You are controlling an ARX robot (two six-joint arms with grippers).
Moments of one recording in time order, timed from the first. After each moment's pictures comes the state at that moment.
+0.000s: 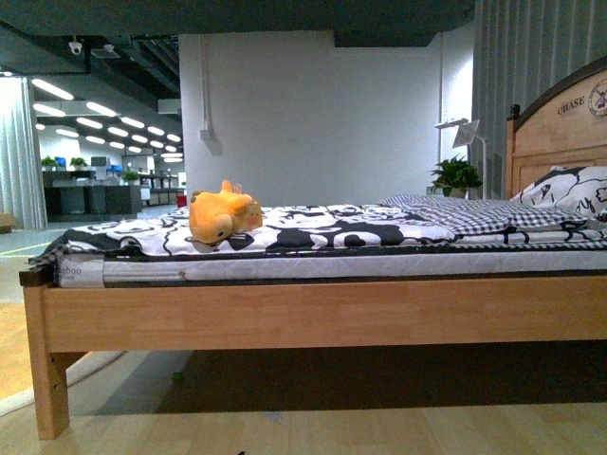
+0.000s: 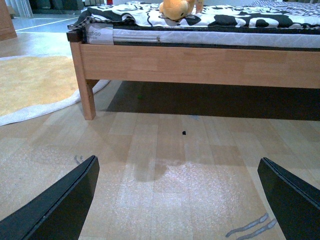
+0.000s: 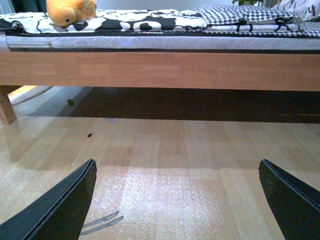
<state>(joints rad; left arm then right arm) 0.00 0.00 0.01 -0.01 0.00 -0.01 0.00 0.00 0.01 0.00 0.00 0.00</state>
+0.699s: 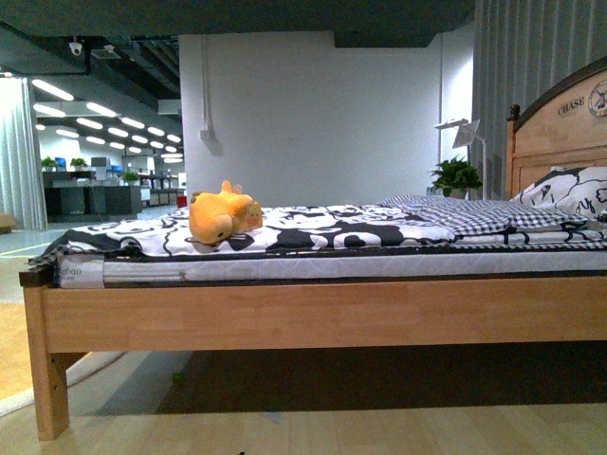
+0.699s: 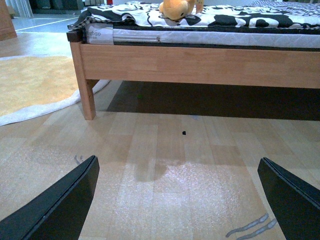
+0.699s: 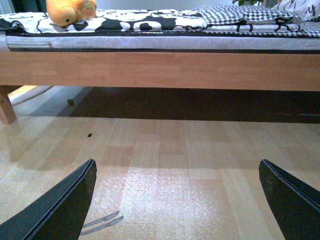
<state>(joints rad) 0.00 0.00 0.01 -0.01 0.00 -0.01 0.00 0.00 0.01 0.00 0.00 0.00</state>
